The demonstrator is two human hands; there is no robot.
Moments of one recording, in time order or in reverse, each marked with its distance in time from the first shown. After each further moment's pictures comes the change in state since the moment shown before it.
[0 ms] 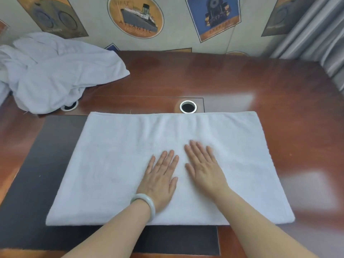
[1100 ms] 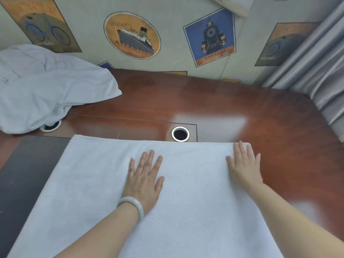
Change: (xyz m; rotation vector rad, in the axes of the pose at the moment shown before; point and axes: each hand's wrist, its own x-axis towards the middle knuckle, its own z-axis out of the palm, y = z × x) left_hand 0.086 -0.035 -0.002 0.009 0.070 -0.200; right_hand 0.073 0.161 -0.052 -0.081 -0.041 0.512
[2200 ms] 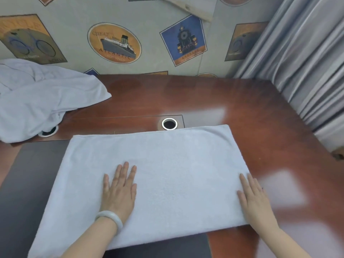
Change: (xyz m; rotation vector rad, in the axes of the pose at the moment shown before) left_hand -0.087 -0.057 -0.011 0.026 -0.077 -0.039; right_hand -0.211 0.062 0.038 0.143 0.074 0.094
